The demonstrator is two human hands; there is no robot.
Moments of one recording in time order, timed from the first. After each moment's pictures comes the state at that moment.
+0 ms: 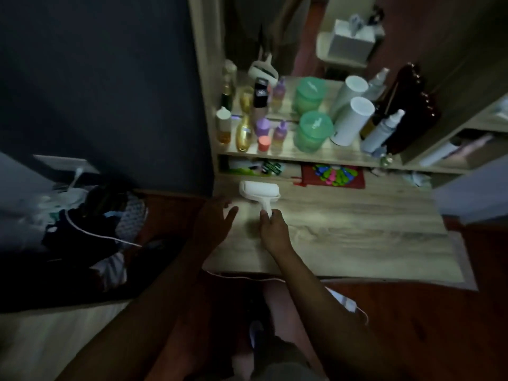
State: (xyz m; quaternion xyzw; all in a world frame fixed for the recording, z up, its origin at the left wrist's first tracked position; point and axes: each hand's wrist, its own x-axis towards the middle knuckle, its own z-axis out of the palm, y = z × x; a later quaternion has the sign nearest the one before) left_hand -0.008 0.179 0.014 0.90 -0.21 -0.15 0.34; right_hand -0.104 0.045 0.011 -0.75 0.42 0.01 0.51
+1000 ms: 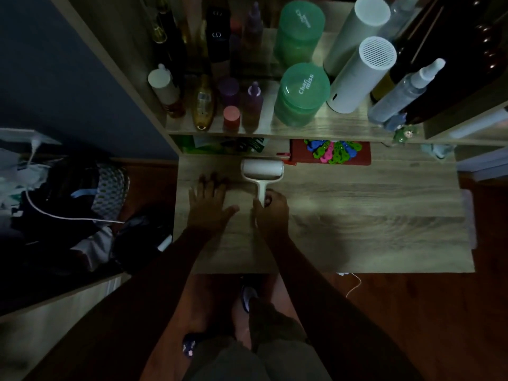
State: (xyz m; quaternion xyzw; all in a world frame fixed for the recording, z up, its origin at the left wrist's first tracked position) left_hand 0.022 0.105 -0.122 0.93 -0.29 -0.23 0.06; right_hand -0.079 -0.034 -0.082 -0.78 0.45 0.00 0.44
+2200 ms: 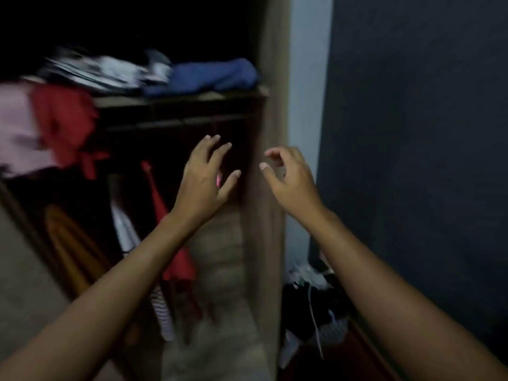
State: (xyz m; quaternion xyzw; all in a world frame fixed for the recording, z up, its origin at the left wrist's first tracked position) left_hand -0.179 0.715 0.433 0.87 0.04 0.49 0.02; right_hand -0.062 0.540 0.434 -0.70 -0.45 -0.19 0.52
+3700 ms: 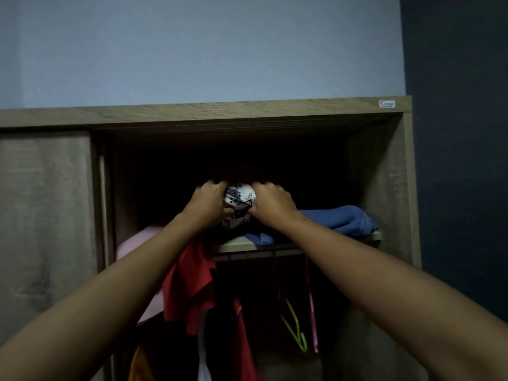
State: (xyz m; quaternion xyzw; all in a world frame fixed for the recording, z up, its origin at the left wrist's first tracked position) left_hand -0.199 0.925 0.675 0.88 0.28 0.36 -0.12; right_hand -0.061 0.820 0.661 -0.74 -0.52 -0.32 0.27
